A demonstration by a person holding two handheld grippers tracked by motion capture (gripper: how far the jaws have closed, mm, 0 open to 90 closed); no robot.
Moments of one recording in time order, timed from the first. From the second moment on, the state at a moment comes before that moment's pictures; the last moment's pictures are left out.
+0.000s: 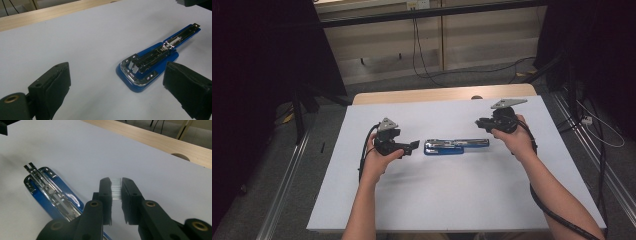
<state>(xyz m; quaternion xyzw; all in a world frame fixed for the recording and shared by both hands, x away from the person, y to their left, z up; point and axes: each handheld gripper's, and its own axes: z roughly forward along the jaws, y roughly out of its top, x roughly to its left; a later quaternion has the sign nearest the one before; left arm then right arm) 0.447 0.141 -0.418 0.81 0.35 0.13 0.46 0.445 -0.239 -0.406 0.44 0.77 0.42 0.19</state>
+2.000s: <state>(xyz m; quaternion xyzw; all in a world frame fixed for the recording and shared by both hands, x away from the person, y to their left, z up) 0.439 0.155 -0.420 0.80 0.36 0.12 0.46 0.461 -0.173 -0.408 0.28 0.83 0.47 0.10</state>
